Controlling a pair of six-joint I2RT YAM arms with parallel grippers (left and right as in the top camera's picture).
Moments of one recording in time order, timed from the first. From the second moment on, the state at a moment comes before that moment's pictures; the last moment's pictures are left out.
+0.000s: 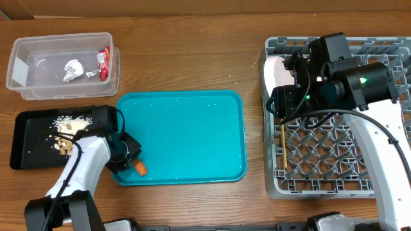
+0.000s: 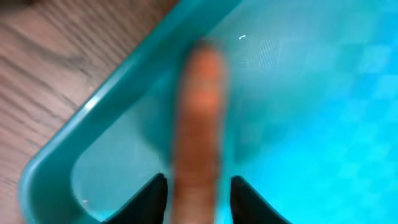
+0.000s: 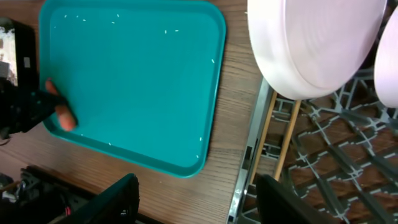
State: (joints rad) left arm 0.15 1.47 0.76 -0.78 0.07 -0.72; right arm 0.22 1.48 1.64 -1.41 -0.30 0.13
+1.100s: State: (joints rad) left arm -0.01 1.47 0.81 -0.84 0.03 -0.54; right arm 0.22 1.48 1.64 -1.47 -0.26 0.15
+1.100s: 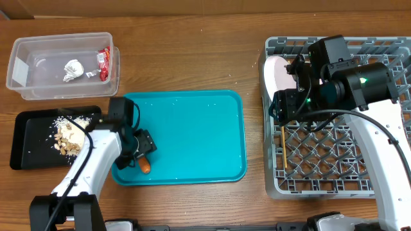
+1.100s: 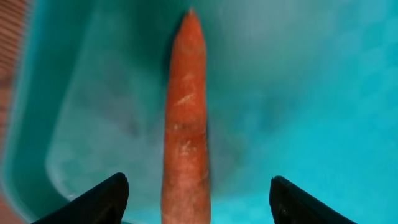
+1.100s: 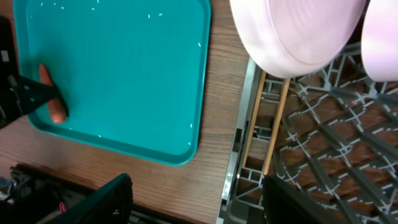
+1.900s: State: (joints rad) left arm 0.01 1.46 0.88 -0.75 0.09 -0.53; right arm 0.22 1.48 1.64 -1.50 -0.26 0.15
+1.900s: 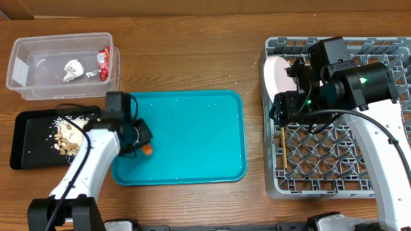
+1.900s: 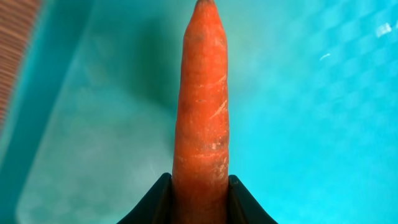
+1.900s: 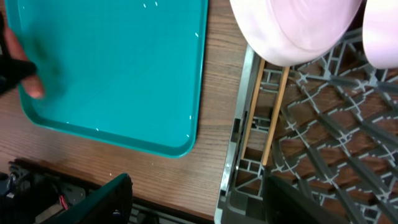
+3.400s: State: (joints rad) left arm 0.62 1.84 1.17 -0.83 -0.08 -0.57; right arm 0.22 1.48 1.64 -1.53 -0.22 0.15
